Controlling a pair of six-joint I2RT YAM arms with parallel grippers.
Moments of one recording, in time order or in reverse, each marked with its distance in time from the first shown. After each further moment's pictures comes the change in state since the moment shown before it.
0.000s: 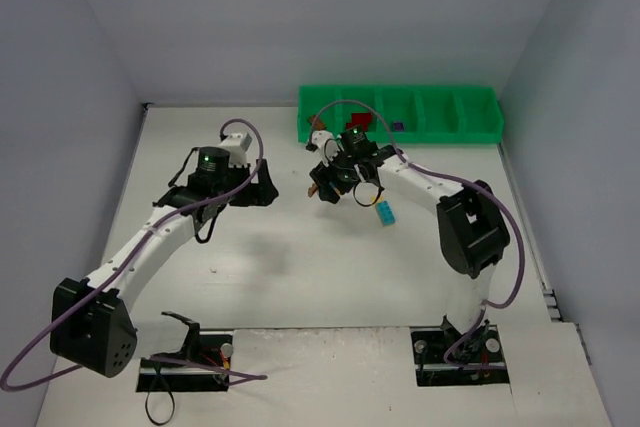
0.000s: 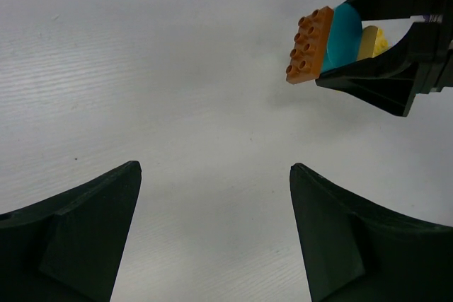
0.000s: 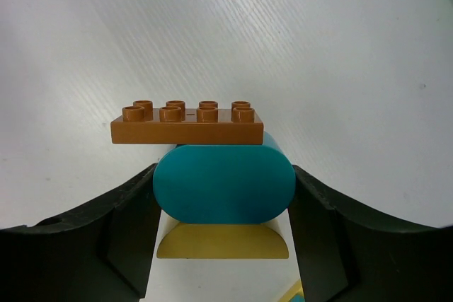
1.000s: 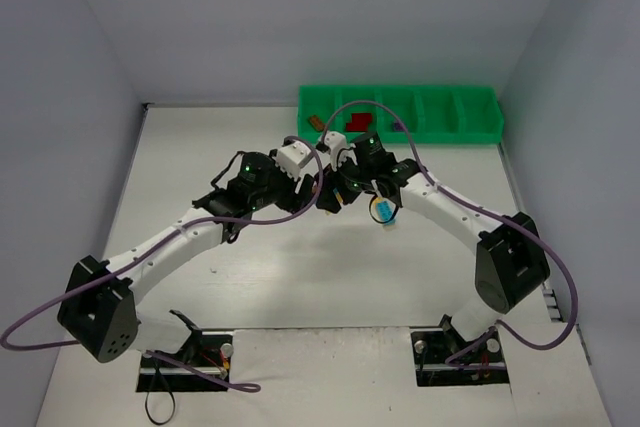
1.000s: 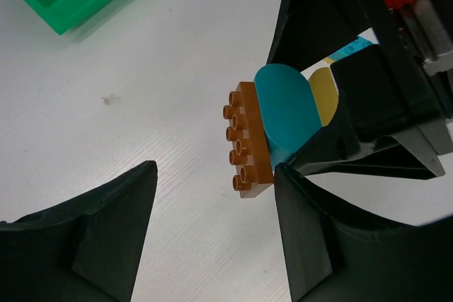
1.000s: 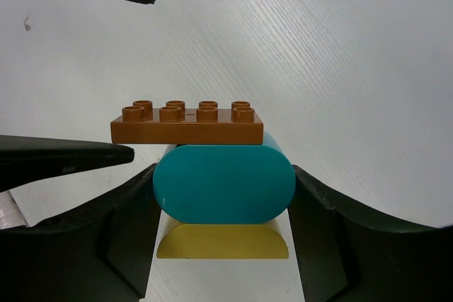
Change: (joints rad) left arm -0.285 0.078 0.031 0.243 -0.051 0.388; right arm 0.041 -0.307 -0.185 0.040 -0.079 0.229
